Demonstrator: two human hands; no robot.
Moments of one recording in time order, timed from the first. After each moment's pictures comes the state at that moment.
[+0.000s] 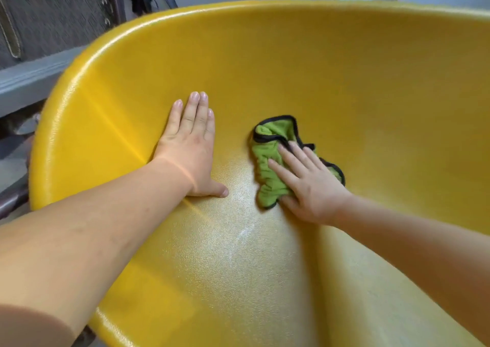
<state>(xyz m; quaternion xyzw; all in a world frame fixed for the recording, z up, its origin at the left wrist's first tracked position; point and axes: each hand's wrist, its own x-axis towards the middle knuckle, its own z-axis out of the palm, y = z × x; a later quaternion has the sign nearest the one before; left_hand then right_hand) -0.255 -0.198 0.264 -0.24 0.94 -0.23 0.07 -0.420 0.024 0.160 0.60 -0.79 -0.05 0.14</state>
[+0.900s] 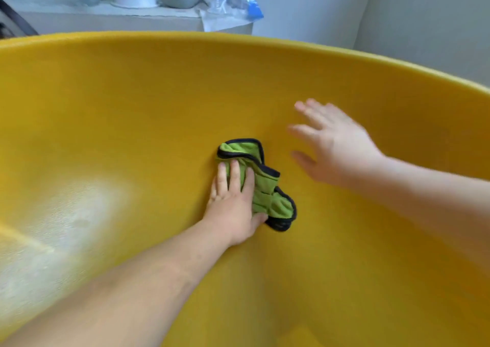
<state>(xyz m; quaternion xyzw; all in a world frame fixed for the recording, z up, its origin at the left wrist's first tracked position) -0.380 0.053 0.193 -0.10 0.99 0.12 0.05 -0.511 0.237 0.299 0.43 -0.88 -0.02 0.20</state>
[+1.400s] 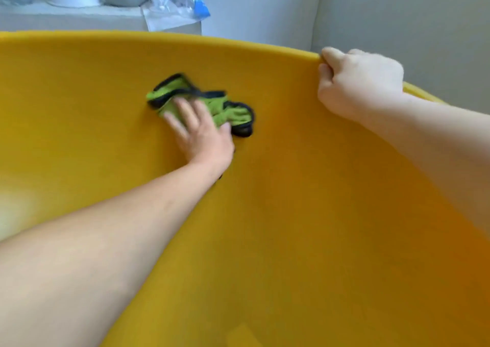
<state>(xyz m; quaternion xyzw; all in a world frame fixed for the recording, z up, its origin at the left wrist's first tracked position) -0.511 0.102 0.267 -0.30 0.92 0.18 -0.17 -0.581 0.322 0.397 0.17 -0.95 -0.02 0.26</state>
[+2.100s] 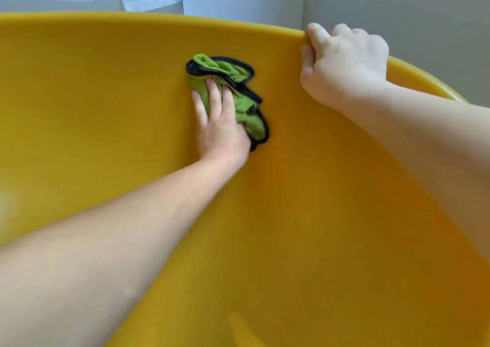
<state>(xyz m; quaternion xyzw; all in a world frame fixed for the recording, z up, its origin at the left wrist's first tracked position) -0.504 0.153 0.265 -0.18 0.95 0.18 -0.18 -0.578 0.325 0.381 0.17 -0.94 -0.08 0.30</state>
